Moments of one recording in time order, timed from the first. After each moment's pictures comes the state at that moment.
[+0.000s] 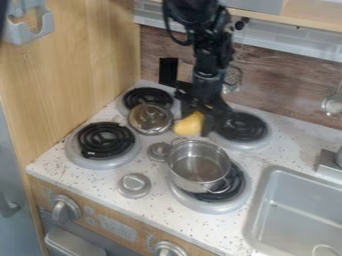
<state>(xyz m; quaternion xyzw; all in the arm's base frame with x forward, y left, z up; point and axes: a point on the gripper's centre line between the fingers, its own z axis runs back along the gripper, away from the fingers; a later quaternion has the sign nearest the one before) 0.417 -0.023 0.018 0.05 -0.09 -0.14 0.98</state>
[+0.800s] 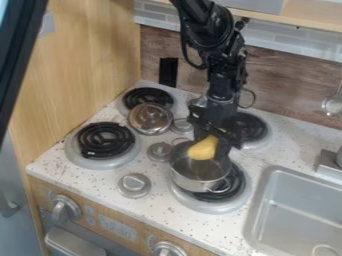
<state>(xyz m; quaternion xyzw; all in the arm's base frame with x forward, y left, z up) 0.401 -0.053 -0.009 0.02 -0.06 -0.15 0.99</state>
